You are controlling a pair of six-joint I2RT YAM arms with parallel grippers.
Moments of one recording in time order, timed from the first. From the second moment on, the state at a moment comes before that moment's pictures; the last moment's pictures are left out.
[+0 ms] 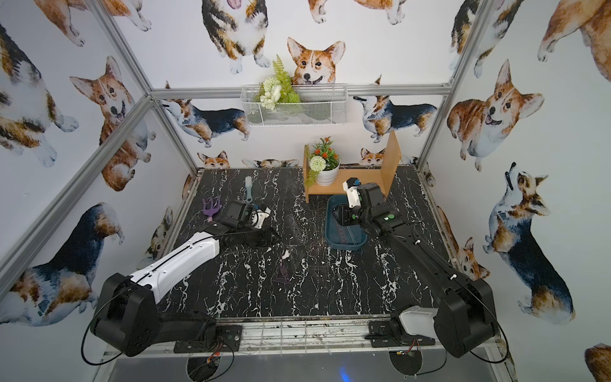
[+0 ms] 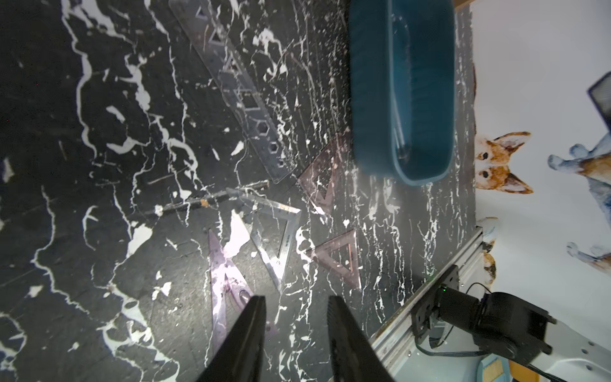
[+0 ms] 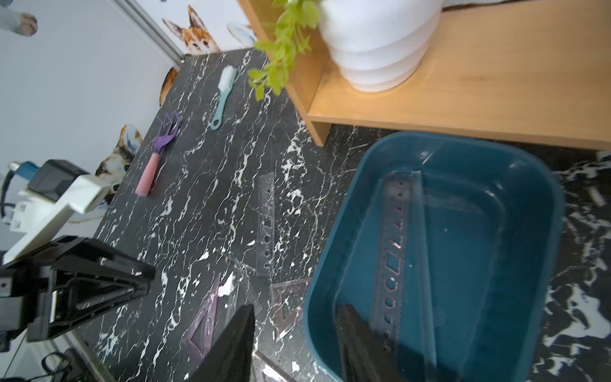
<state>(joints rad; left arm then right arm) -0.40 1.36 0.89 -0.53 0.45 -0.49 0.38 1.27 1.00 -0.41 -0.26 0.33</state>
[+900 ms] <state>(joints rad) -0.53 1.30 0.63 -0.48 0.28 -0.61 0.75 1.36 0.89 -0.37 -0.16 0.49</state>
